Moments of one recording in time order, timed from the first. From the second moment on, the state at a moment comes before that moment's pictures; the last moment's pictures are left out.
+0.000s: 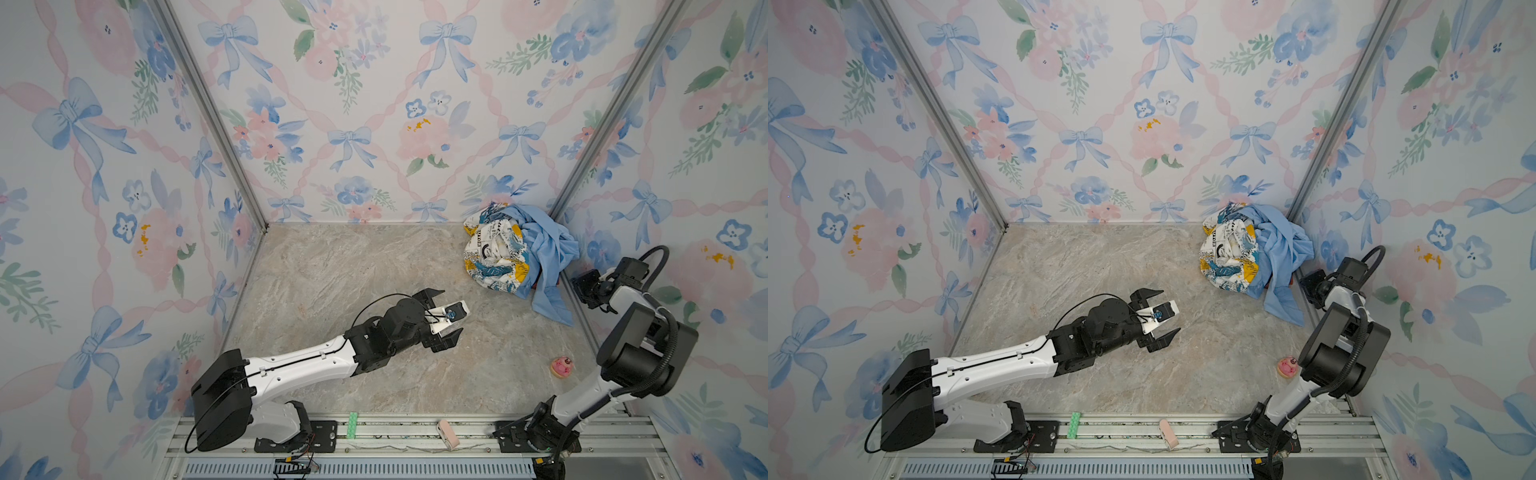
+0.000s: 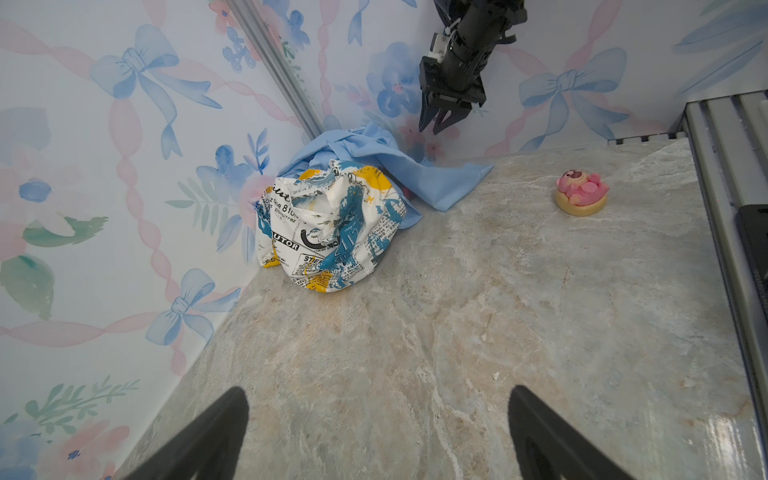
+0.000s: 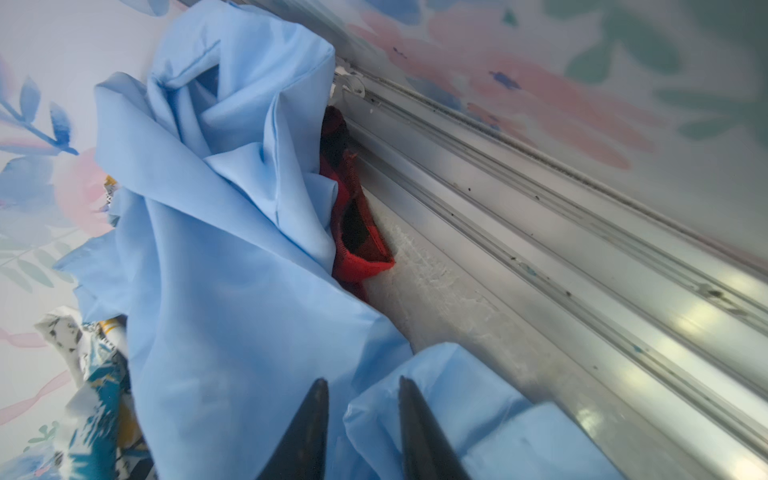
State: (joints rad) left arm -1.08 1.34 0.91 0.13 -0.14 0.41; right arm -0.60 1.79 1.16 -0.26 -0.38 0.63
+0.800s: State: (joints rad) left arm -1.08 1.41 0.89 0.19 -0.15 0.41; right arm -0.52 2.10 1.38 -0.18 -0.31 0.72
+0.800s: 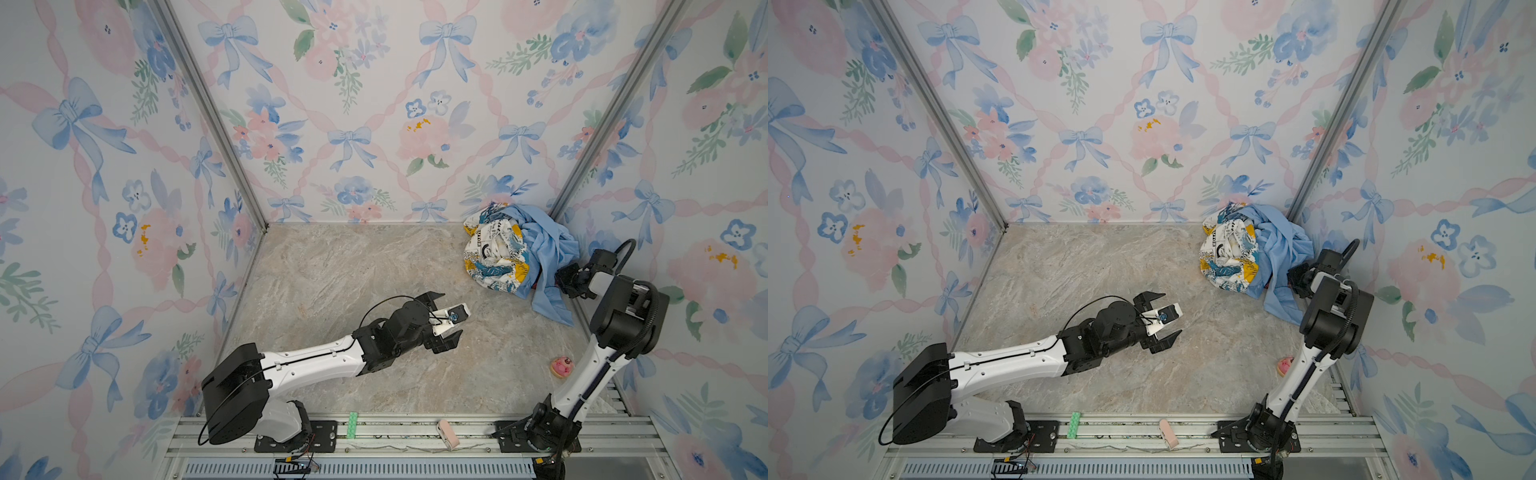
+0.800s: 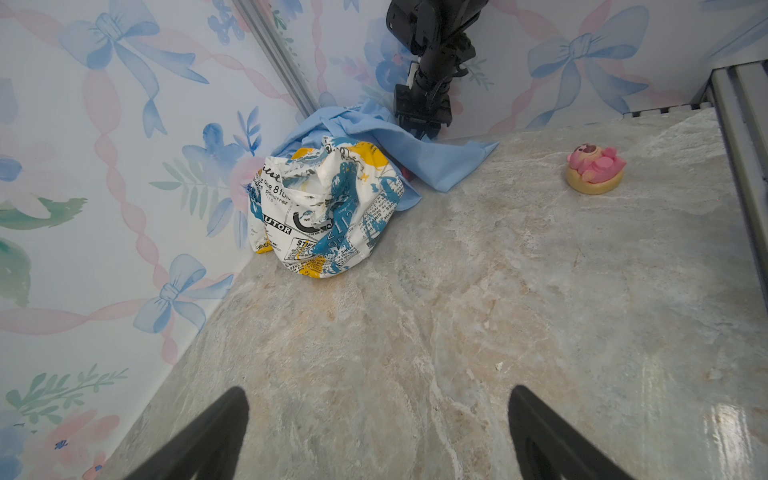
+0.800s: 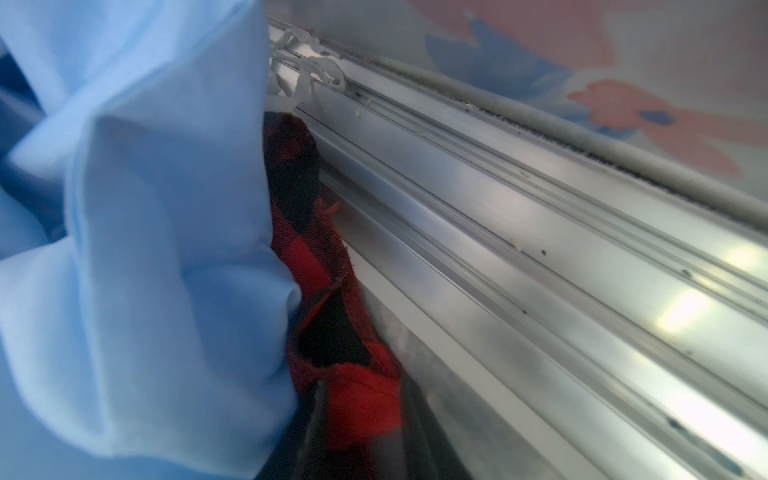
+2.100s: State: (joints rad) left arm -1.18 1.45 0.89 0.19 -0.15 0.42; right arm -0.54 1.96 1.41 -0.19 -0.47 0.82
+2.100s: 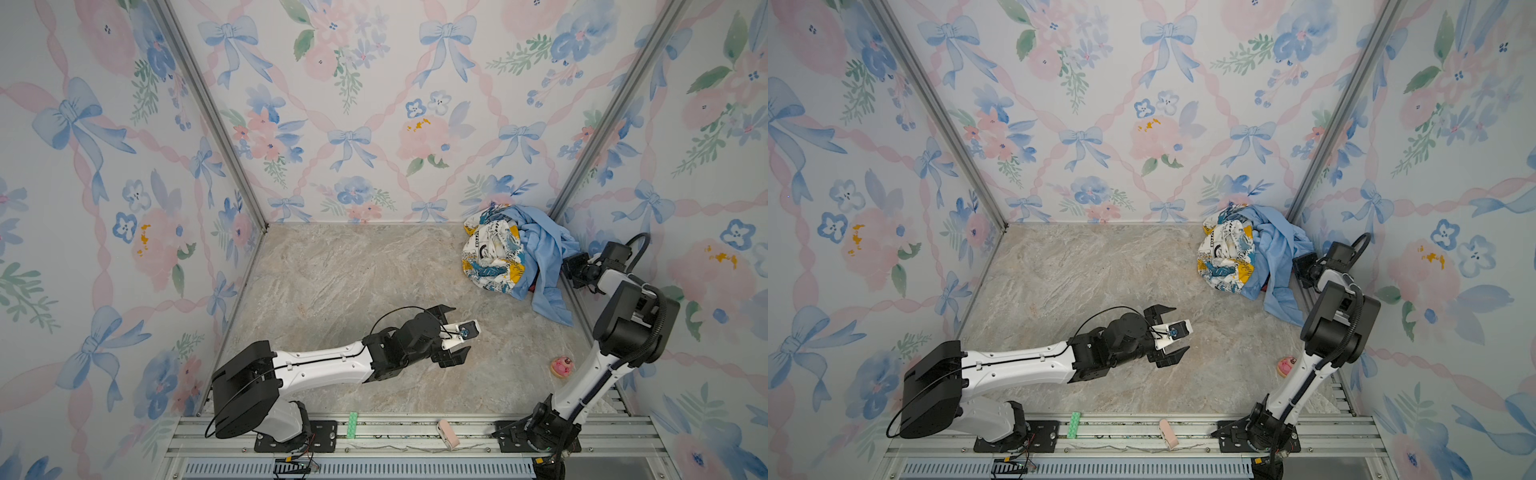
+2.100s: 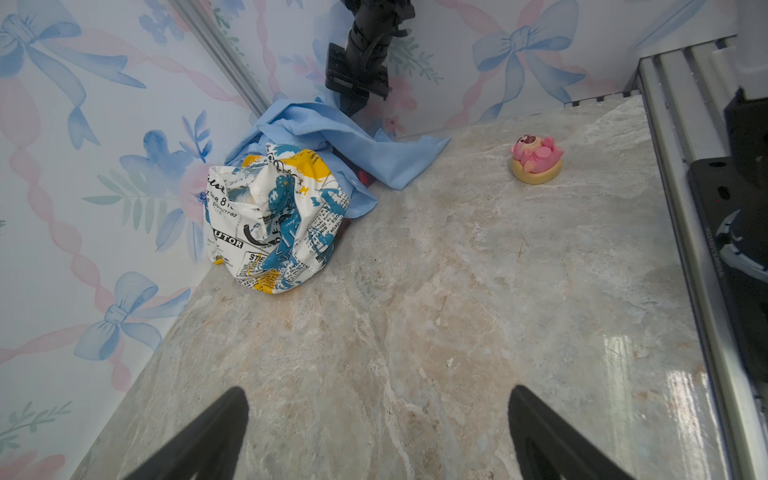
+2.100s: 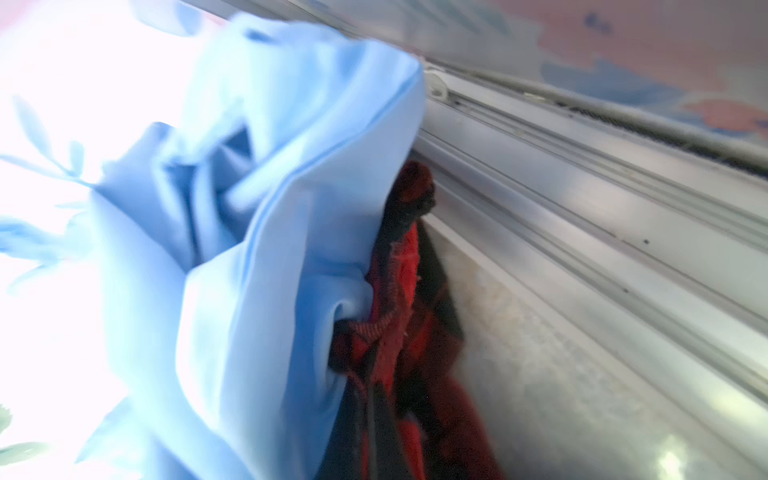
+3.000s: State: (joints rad) left arm -1.21 1.38 0.89 0.18 -0.25 0.47; right arm -0.13 2.13 2.66 -0.10 -0.38 1.36
